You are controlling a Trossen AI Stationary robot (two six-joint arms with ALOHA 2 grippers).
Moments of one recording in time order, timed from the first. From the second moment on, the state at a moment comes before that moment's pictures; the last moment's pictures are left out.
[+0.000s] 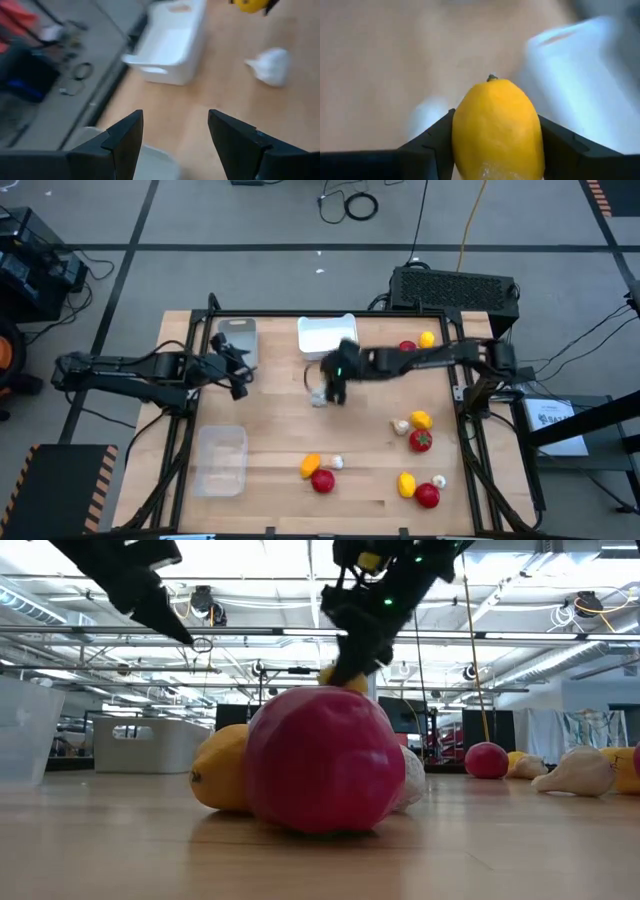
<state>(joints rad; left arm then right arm) 0.01 0.77 0.69 -0.59 -0.56 0.01 -0.12 1.75 1.30 -0.41 0.26 0.07</state>
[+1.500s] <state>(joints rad) 0.01 0.70 0.63 -0.38 -0.51 0.06 -0.59 1.62 1.53 -1.27 0.42 0.45</state>
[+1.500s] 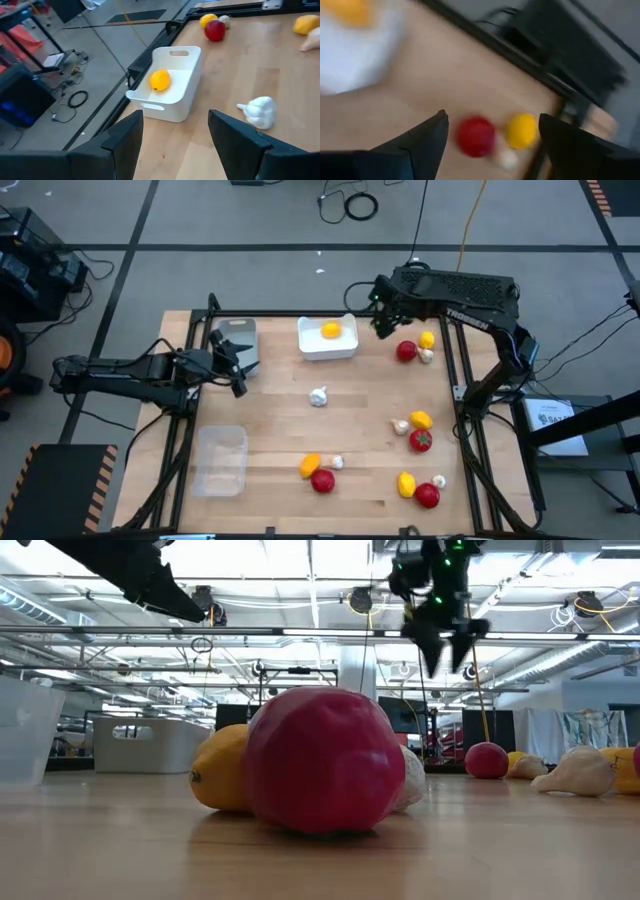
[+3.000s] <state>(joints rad) 0.01 0.70 0.63 -0.38 -0.47 0.05 -0.99 1.65 1.02 -0.84 0.33 0.69</state>
